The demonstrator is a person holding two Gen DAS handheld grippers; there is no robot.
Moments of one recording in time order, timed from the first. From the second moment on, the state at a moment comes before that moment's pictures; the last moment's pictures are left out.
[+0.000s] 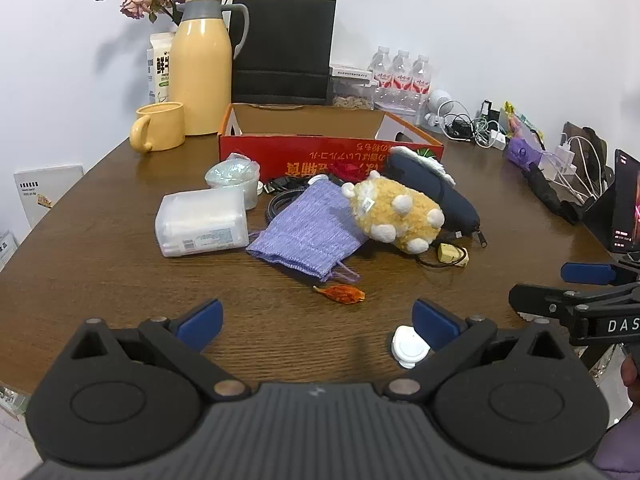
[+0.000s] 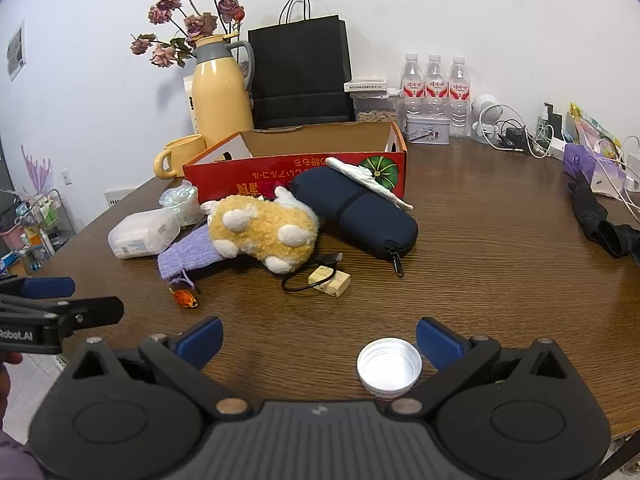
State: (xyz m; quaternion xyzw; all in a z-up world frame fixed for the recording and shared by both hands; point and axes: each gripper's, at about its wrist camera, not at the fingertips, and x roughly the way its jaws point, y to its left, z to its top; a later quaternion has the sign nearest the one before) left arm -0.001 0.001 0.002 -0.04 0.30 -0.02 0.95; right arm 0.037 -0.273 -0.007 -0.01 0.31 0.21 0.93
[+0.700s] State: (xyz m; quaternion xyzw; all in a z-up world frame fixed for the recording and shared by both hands) left arm -0.005 0.002 0.002 -0.03 0.29 -0.02 0.96; right arm 0.037 -0.270 -0.008 -0.01 0.30 0.21 0.93
